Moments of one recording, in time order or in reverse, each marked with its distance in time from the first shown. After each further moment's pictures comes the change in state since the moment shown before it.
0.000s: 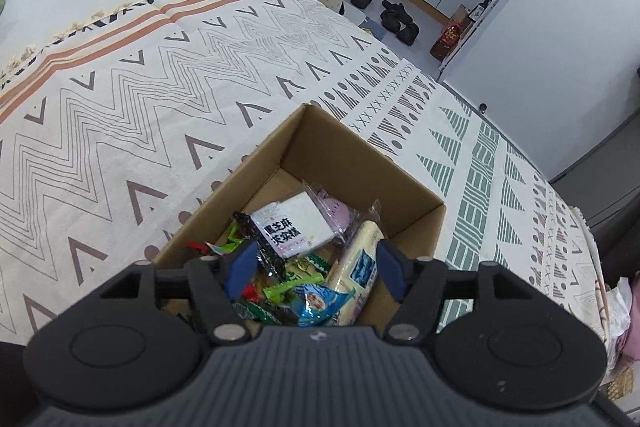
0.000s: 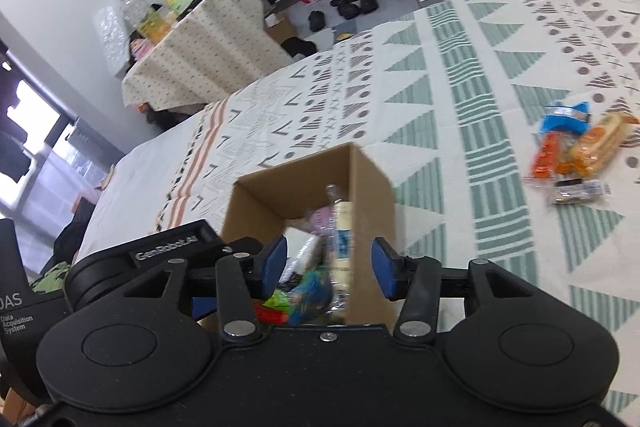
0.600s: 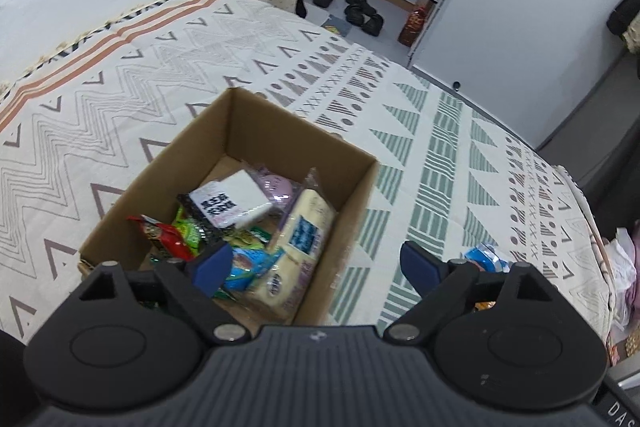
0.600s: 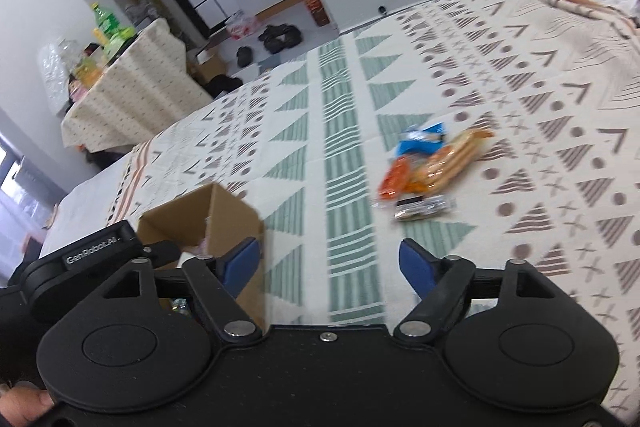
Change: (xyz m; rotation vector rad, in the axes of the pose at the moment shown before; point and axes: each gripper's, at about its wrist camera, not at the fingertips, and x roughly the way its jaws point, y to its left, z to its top) left arm -0.010 -0.053 -0.035 0.141 -0.022 -0.026; right arm -0.061 -0.081 -0.002 0.059 -0.105 -0.178
